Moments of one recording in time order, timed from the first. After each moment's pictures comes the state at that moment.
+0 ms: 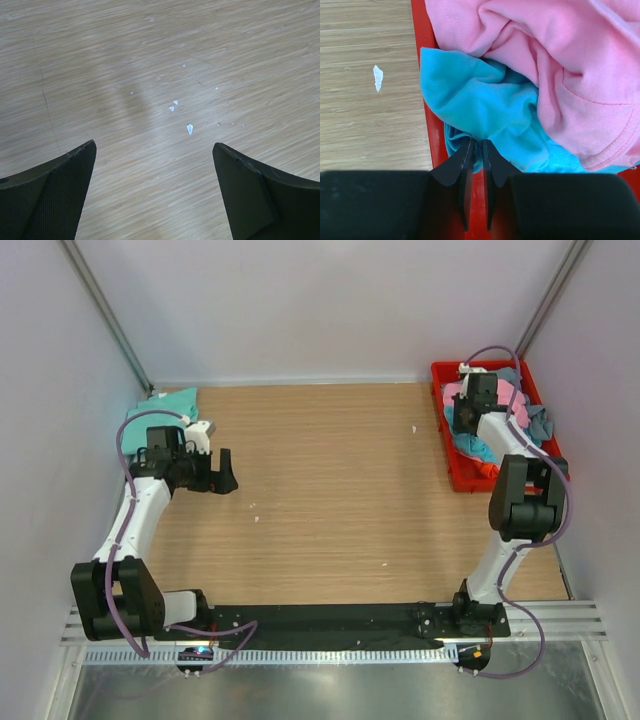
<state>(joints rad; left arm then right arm) 0.08 1.28 0.97 -0.61 0.43 0.15 -0.08 1.87 1.43 -0.32 0.11 -0.08</state>
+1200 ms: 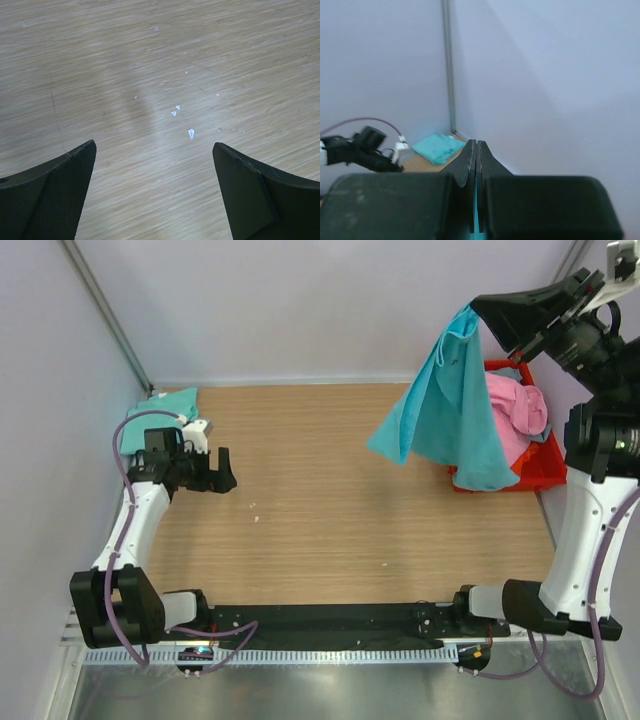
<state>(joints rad) 0.08 1.24 0.96 -0.58 0.41 0.13 -0.11 1.31 2.10 -0.34 -0.85 0.29</state>
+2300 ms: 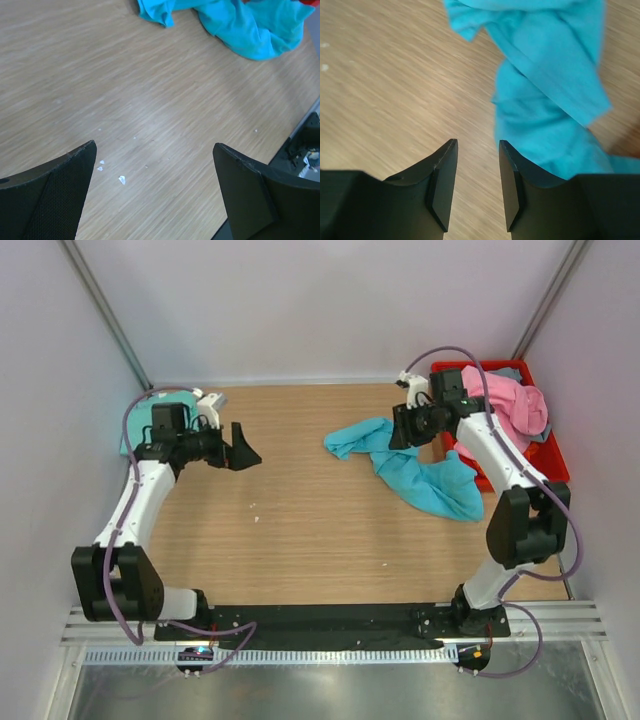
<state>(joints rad) 0.02 1.34 1.12 -0.49 0.76 0.02 0.18 1.72 1.51 -0.72 -0.47 -0.12</state>
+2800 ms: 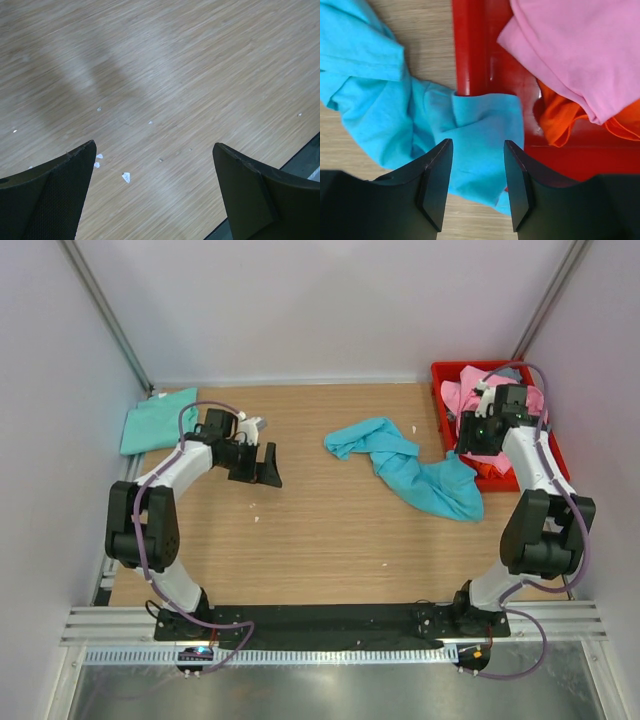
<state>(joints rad) -0.16 1.70 1.18 -0.57 0.57 0.02 -0.16 1.61 1.31 -0.65 -0.18 -0.09</state>
